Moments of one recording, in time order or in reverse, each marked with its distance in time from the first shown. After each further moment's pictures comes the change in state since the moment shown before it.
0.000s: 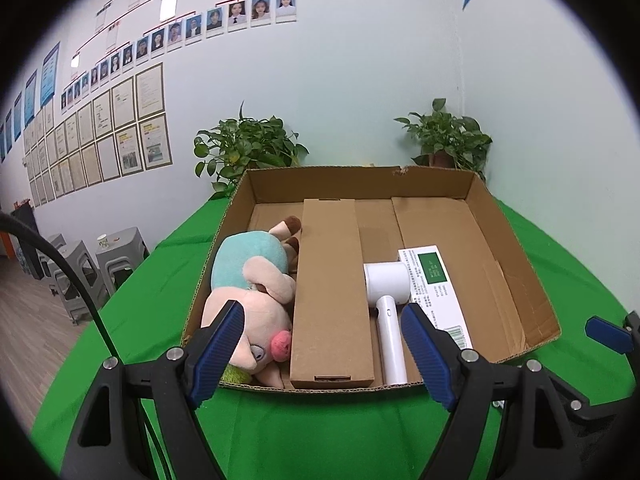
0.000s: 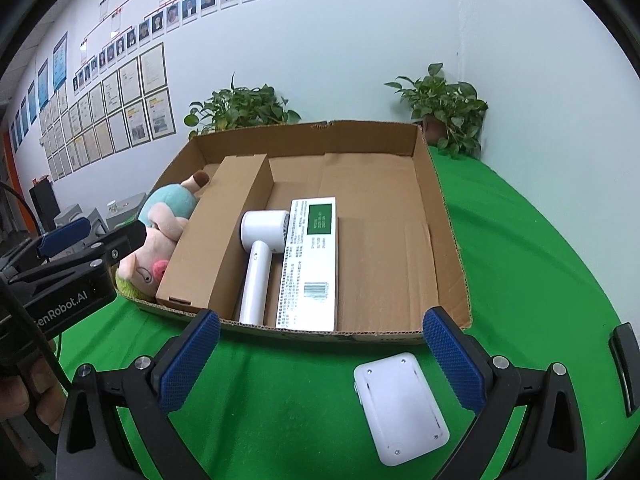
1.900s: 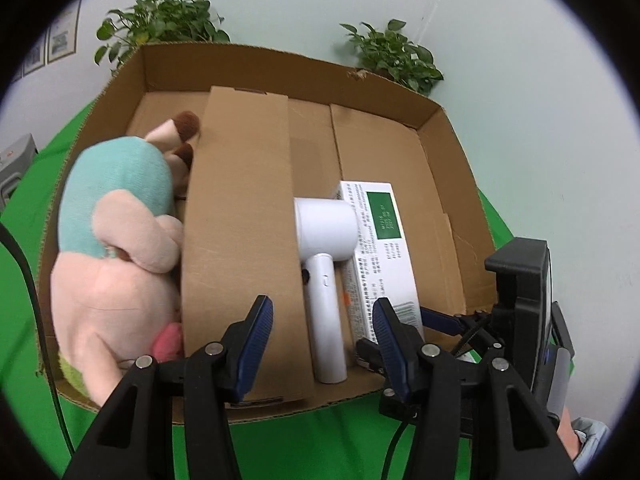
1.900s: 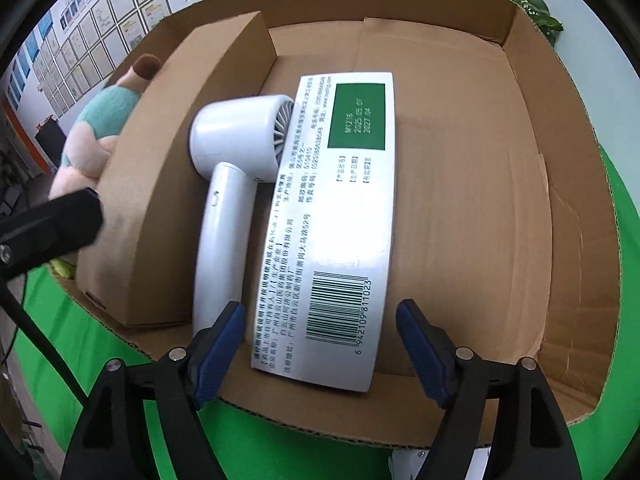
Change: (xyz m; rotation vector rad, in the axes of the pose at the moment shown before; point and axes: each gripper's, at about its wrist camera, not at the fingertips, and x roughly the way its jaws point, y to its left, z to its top) left arm 0.123 0.007 0.012 -0.104 0.399 -0.414; right arm 0.213 0.035 0.024 -0.045 0.435 0.091
